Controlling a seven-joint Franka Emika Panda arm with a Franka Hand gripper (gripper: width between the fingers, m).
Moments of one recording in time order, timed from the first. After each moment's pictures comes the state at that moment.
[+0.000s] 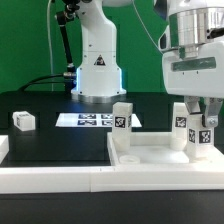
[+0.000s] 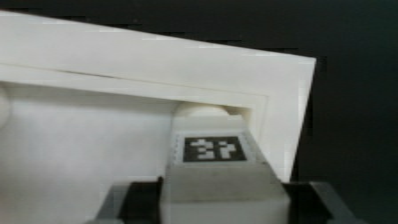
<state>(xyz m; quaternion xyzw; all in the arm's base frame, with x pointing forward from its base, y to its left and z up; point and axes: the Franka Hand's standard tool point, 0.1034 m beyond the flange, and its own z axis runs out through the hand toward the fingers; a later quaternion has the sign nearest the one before) 0.619 0.123 0.083 -0.73 0.67 -0.03 0.09</state>
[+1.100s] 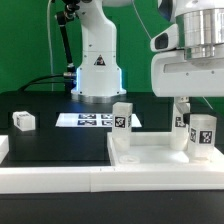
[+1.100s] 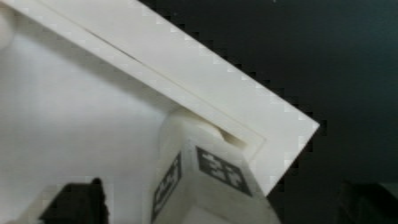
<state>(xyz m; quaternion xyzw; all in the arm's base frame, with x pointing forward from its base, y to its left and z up) 0.618 0.132 0.082 -0.90 0.43 -0.06 0.07</state>
